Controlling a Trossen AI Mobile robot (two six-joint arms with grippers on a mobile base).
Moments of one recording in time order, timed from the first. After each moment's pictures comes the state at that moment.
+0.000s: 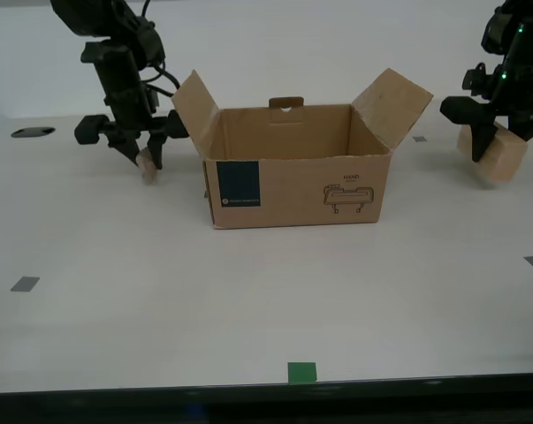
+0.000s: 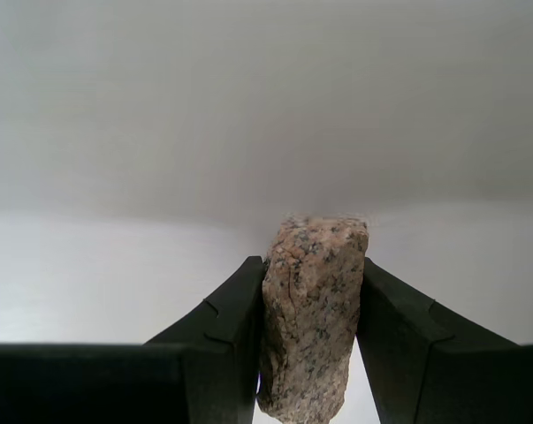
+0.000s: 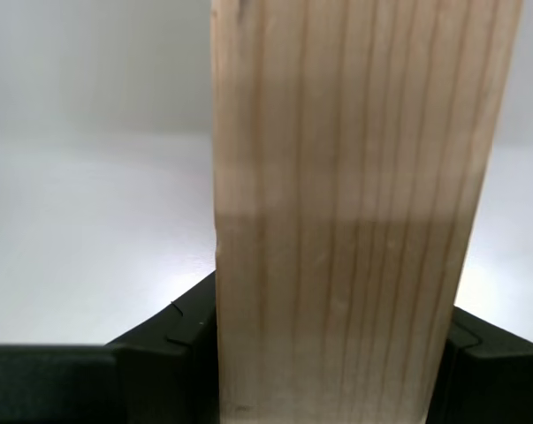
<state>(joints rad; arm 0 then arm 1) -0.11 2.18 1.52 -0.82 -0.06 -0.10 -0.22 2.26 1.60 -0.68 -0.03 -0.23</state>
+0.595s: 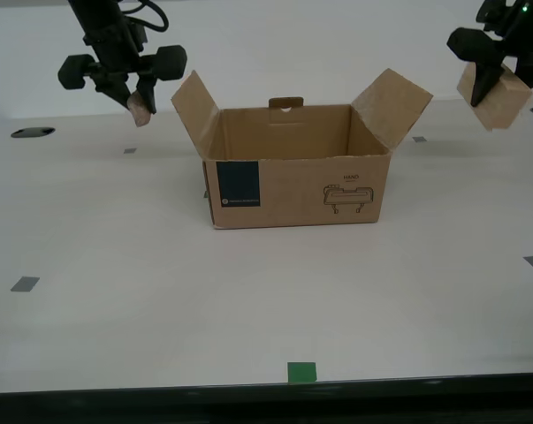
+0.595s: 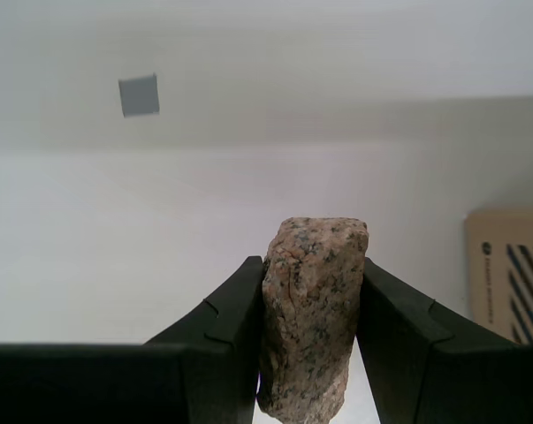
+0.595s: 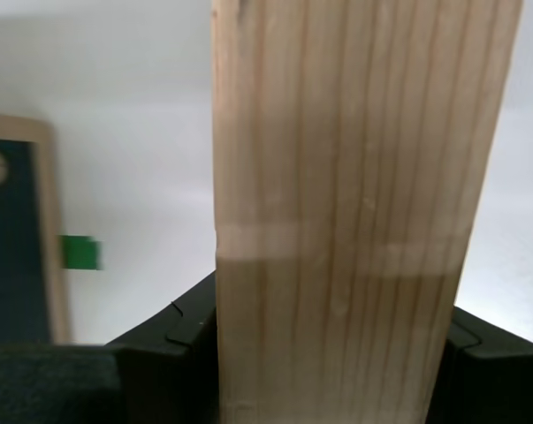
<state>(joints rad) -0.10 1.98 1.52 -0.85 -0.18 -0.07 -0.22 2.06 1.61 -0.69 -0.03 -0.18</state>
